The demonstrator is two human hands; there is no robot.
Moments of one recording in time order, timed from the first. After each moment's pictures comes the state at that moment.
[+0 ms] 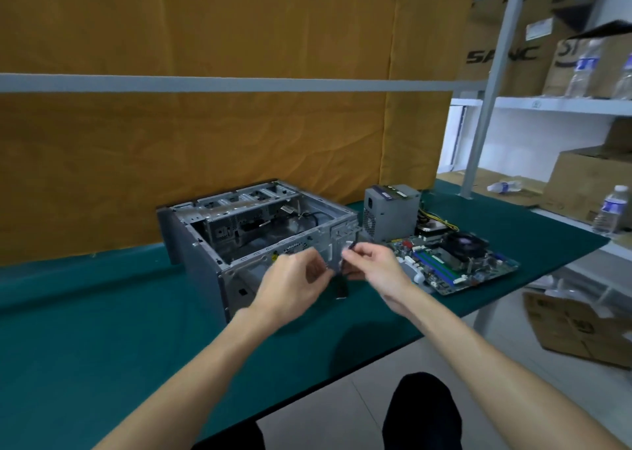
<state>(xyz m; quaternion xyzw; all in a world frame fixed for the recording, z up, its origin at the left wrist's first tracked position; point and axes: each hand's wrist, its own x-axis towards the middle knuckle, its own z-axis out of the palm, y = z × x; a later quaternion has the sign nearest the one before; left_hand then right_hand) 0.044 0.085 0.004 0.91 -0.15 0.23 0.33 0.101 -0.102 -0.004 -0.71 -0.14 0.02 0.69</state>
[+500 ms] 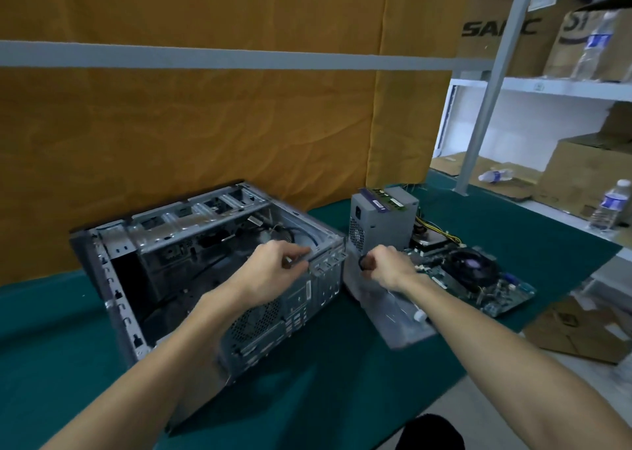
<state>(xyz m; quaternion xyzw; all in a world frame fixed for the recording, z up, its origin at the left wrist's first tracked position) 0.209 0.099 0.023 0.94 -0.16 0.07 0.31 0.303 -0.162 -0.031 -0.99 -0.07 0.02 0.12</state>
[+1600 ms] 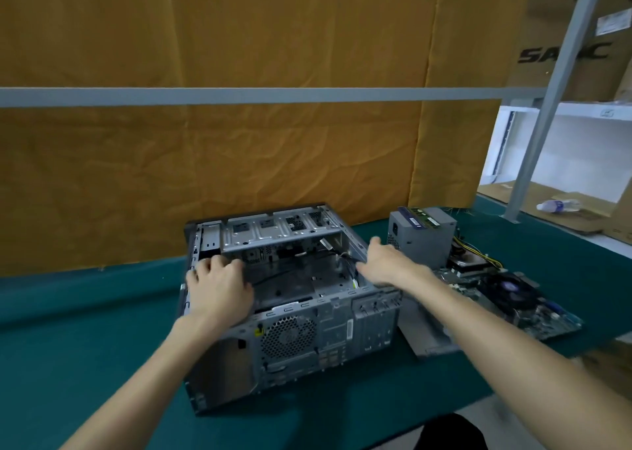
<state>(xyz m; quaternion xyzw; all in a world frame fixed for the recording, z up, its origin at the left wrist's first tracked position) 0.101 0.172 0.027 0.97 0.19 0.12 0.05 0.230 -0.087 0.053 -0.98 -0.09 0.10 0.14</state>
